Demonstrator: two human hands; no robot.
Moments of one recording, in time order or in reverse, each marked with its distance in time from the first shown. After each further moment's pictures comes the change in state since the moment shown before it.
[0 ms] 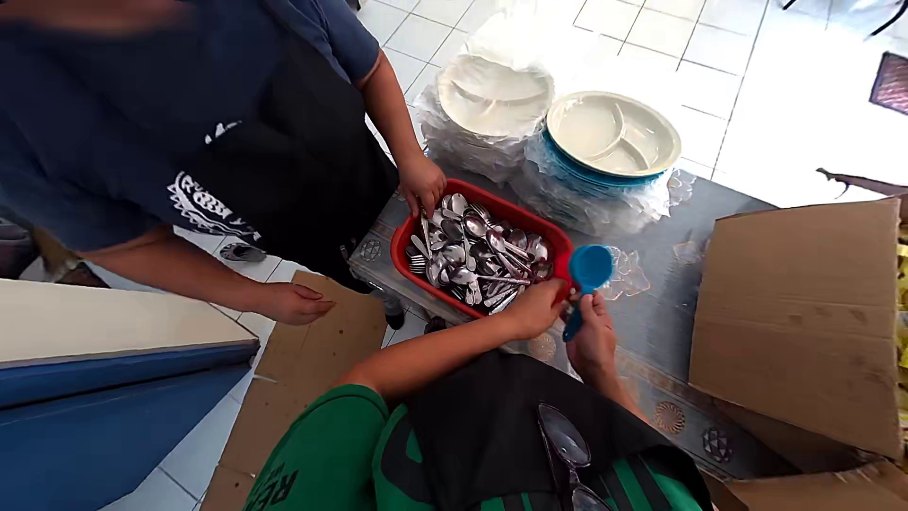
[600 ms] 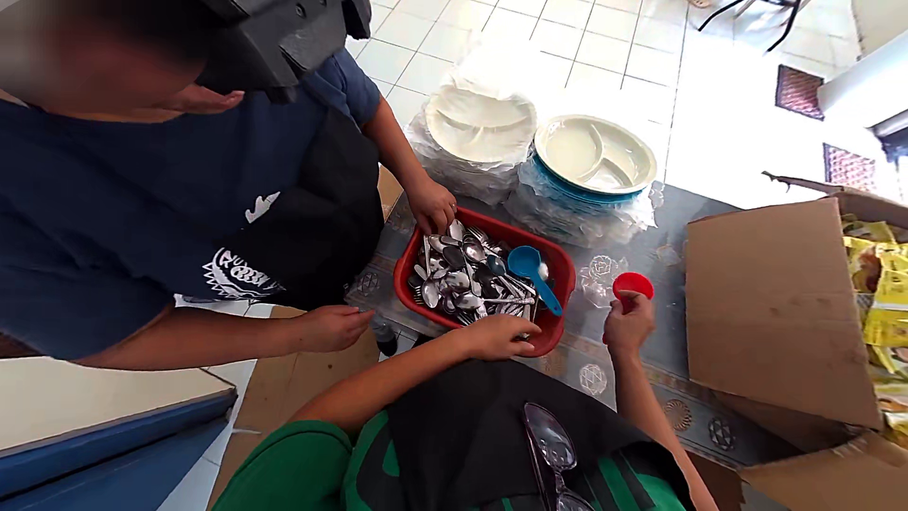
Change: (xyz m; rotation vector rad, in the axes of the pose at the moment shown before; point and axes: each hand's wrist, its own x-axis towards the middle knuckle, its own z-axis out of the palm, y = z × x) left_hand -0.048 -0.049 -0.071 0.164 -0.393 0.255; right_hand 0.063 0.023 -0.060 -0.934 0.407 -0.149
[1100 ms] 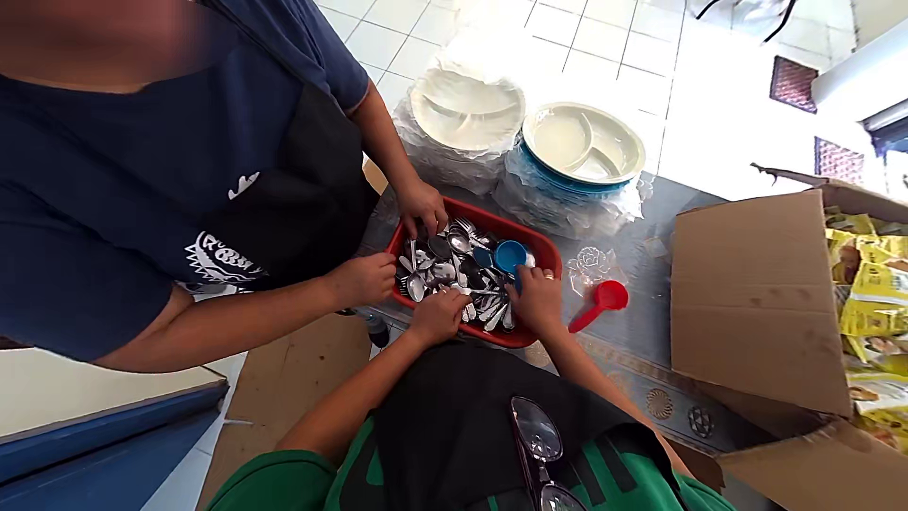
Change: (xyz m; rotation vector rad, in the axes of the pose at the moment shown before) left_hand -0.037 -0.076 0.028 0.463 0.472 -0.267; right_hand -0.034 -0.095 0.060 -0.498 -0.557 -0.422
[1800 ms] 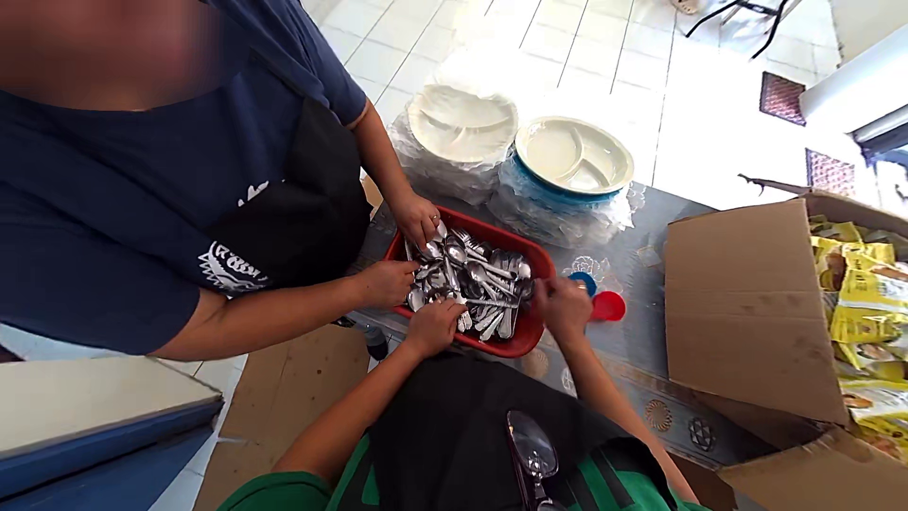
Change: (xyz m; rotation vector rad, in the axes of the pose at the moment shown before) left_hand -0.006 0.003 0.005 0.043 0.015 -0.033; right_hand -0.014 0.037 -0.018 0.020 0.208 0.135
